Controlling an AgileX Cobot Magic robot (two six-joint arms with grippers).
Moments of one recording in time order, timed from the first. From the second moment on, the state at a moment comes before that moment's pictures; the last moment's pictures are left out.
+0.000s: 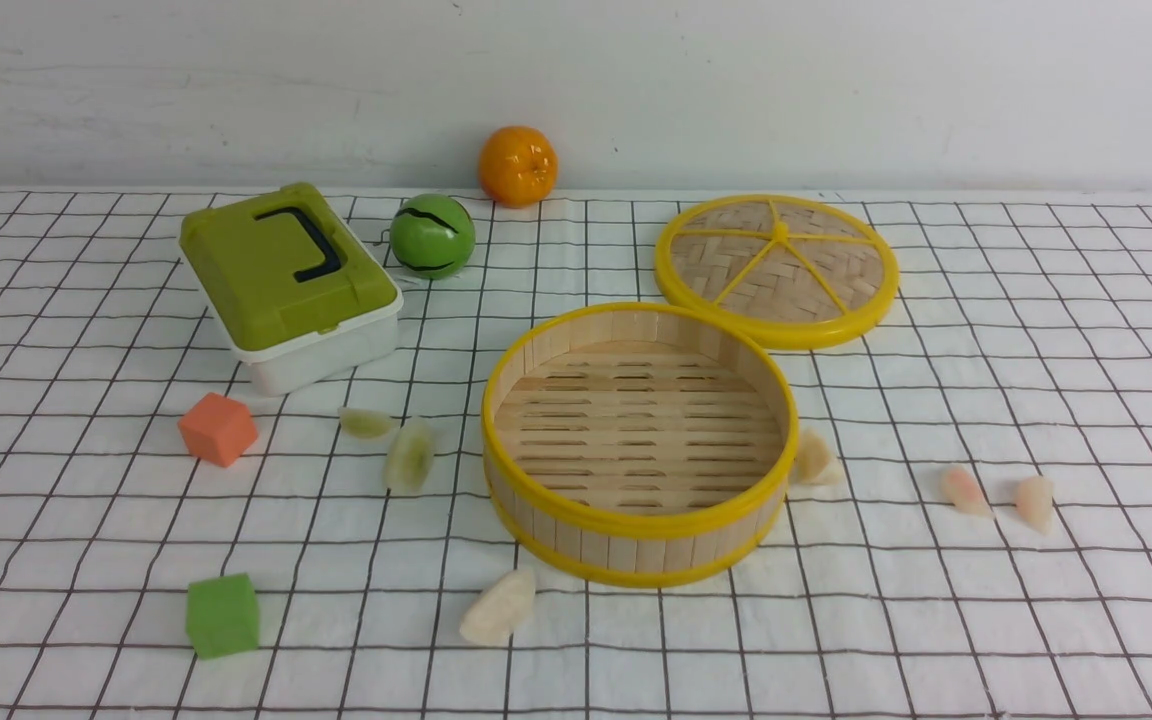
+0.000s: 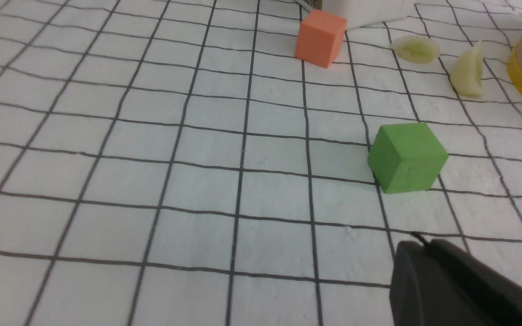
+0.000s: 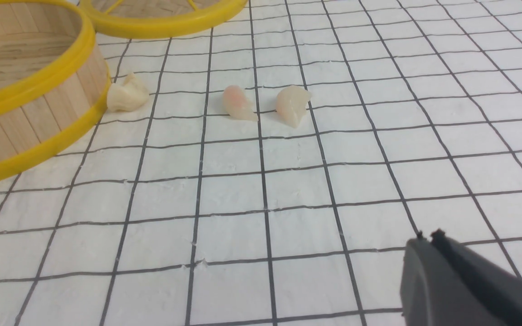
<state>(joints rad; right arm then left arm) -0.06 -0.01 0.02 0.03 0.39 0.09 -0.03 -0.01 0.03 0.08 0.39 -0.18</state>
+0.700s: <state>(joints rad) -0.06 -0.01 0.03 0.02 -0.33 0.17 -0.03 -0.01 0.03 0.15 -0.25 -0.27</state>
